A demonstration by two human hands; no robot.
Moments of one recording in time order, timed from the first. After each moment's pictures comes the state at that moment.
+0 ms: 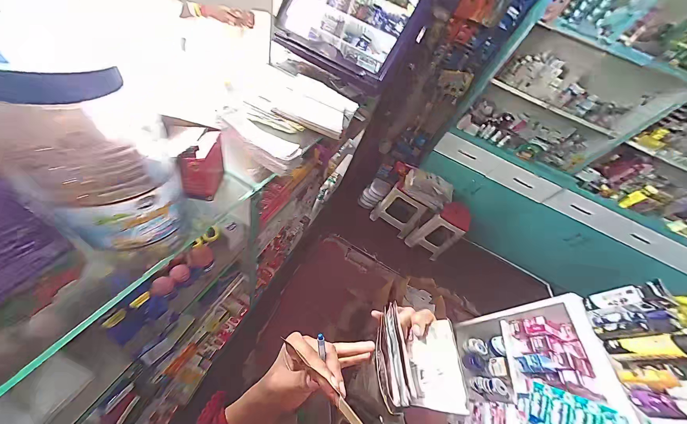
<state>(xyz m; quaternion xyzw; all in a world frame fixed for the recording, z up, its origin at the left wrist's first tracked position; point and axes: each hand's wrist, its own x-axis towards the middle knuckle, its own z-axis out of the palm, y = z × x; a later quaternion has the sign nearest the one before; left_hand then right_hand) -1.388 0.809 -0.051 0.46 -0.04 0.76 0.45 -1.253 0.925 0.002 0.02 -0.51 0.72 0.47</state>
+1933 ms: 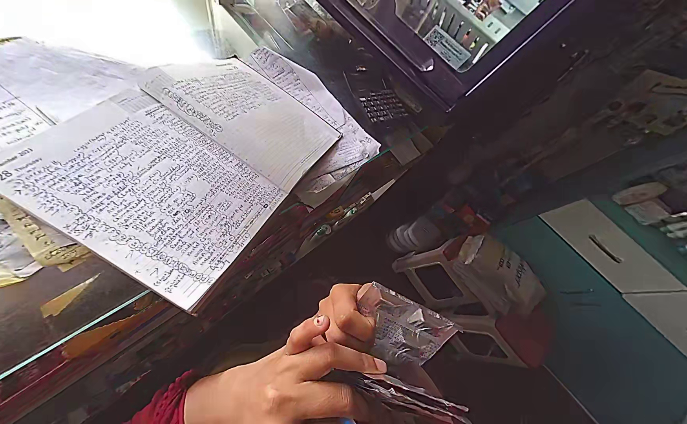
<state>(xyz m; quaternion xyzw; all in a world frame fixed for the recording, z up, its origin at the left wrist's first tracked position) -1.668 1.404 0.003 0.66 0.48 0.56 -0.14 -1.613 1.575 -0.022 0.10 -0.16 0.97 -0.16</state>
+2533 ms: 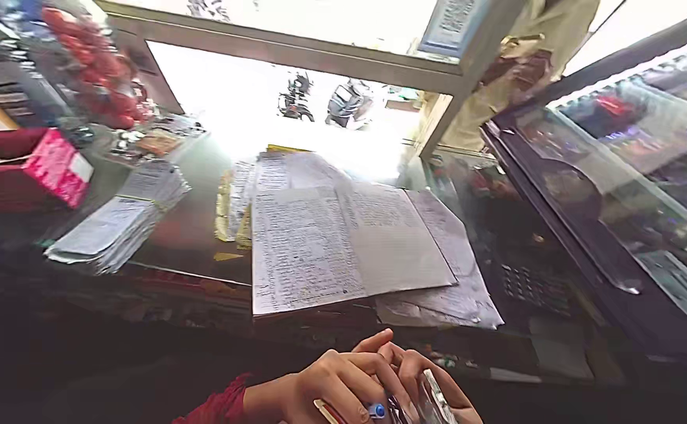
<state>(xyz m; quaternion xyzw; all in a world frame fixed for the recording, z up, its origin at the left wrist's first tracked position) -1.713 1.482 0.023 0.50 0.47 0.70 -0.18 -1.759 1.661 0.022 0.47 -0.32 0.76 -0.31</state>
